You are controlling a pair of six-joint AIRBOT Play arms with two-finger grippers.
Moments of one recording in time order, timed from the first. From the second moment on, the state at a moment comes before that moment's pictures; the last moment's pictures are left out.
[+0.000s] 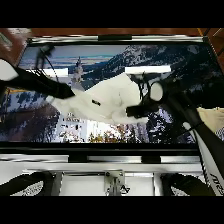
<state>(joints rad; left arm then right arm) -0.22 -1.23 1.37 1.09 -1.29 -1.37 0.47 -1.29 1.22 -1.44 1.34 1.74</state>
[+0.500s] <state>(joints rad) -0.40 -1.18 1.10 1.11 -1.18 -1.37 0.44 -1.25 1.28 -1.66 1.34 1.90</state>
